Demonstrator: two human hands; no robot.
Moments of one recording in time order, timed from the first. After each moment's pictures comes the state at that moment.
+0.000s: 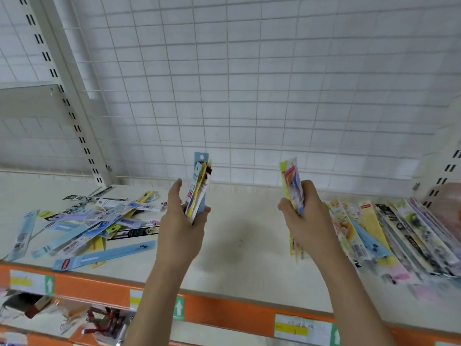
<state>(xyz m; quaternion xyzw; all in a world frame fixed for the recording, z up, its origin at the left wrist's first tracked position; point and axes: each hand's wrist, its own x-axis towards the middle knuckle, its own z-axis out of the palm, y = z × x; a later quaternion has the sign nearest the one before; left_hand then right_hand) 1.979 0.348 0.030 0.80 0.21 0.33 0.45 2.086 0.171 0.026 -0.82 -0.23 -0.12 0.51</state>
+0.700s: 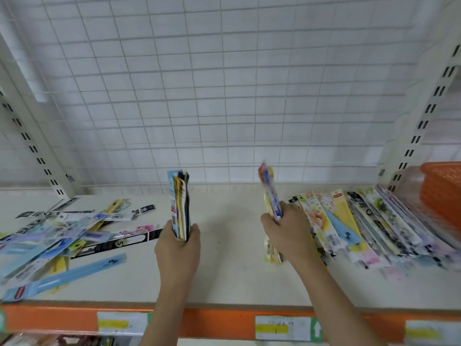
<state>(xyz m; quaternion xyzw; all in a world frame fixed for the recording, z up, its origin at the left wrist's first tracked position) 2.009 0.325 -0.015 0.75 0.30 0.32 0.49 2.103 0.160 -0.012 -0.89 -0.13 -0.10 0.42</state>
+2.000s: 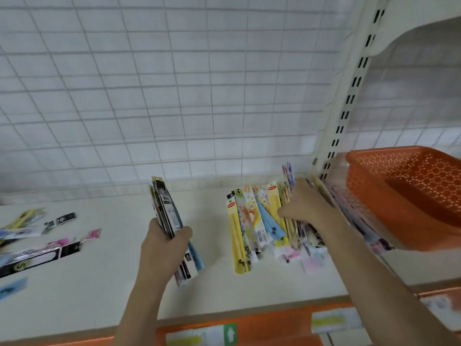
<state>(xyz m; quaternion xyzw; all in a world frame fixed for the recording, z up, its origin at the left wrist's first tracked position) 2.062 0.238 -0.003 0.78 0.29 0.14 0.53 2.165 0.015 0.046 -0.97 0.02 0.10 0.23</state>
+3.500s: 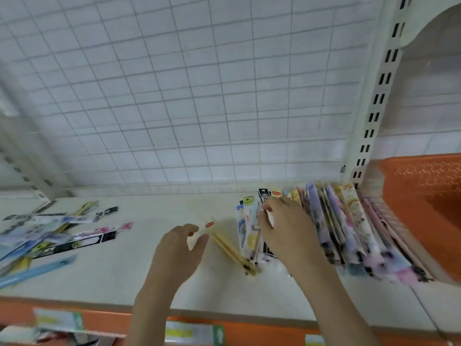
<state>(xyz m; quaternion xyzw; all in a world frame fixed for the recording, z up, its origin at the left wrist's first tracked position) 2.053 0.209 0.002 0.93 0.24 0.14 0.24 2.137 0.029 0.021 -0.92 -0.24 -0.12 0.29</state>
